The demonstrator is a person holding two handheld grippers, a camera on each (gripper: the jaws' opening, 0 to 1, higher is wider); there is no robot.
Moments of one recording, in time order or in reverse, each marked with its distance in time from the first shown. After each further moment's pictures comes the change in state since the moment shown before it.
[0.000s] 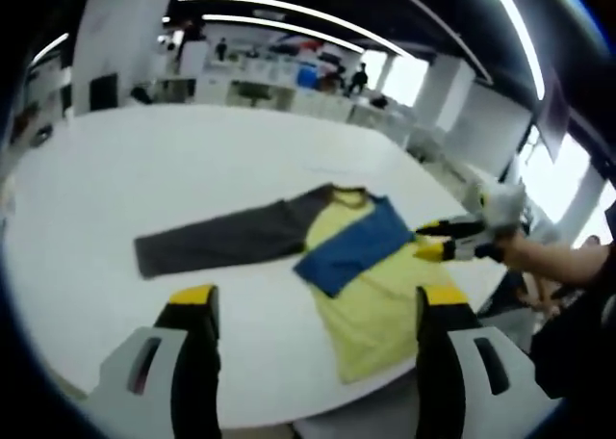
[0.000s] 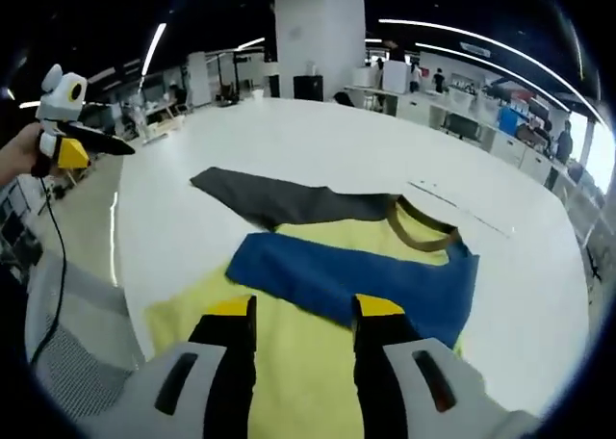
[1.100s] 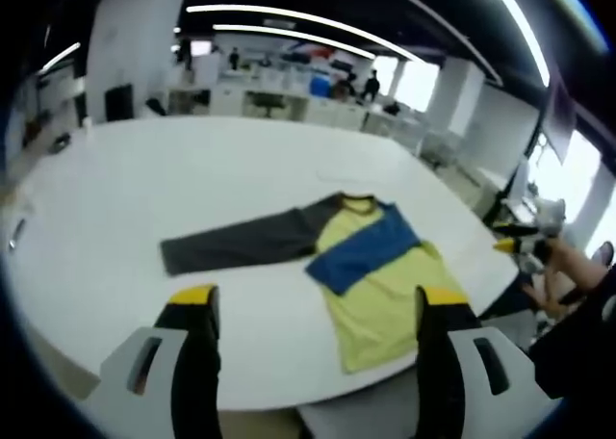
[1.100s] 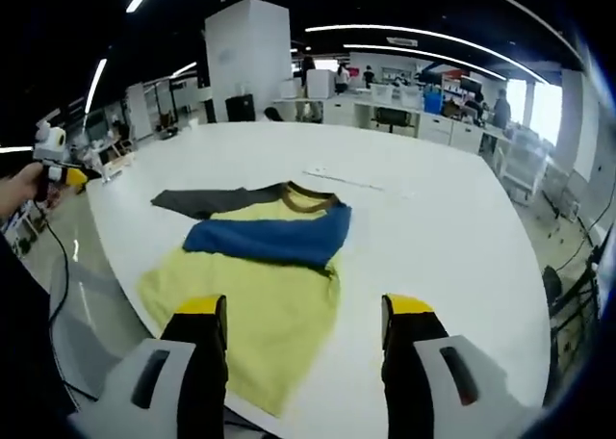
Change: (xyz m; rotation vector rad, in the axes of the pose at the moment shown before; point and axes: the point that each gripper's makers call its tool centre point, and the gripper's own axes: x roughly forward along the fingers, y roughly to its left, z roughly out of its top) left arm -0.037 0.004 0.004 0.000 -0.038 0.089; right arm -0.172 -0.083 -0.070 0.189 -0.041 -0.230
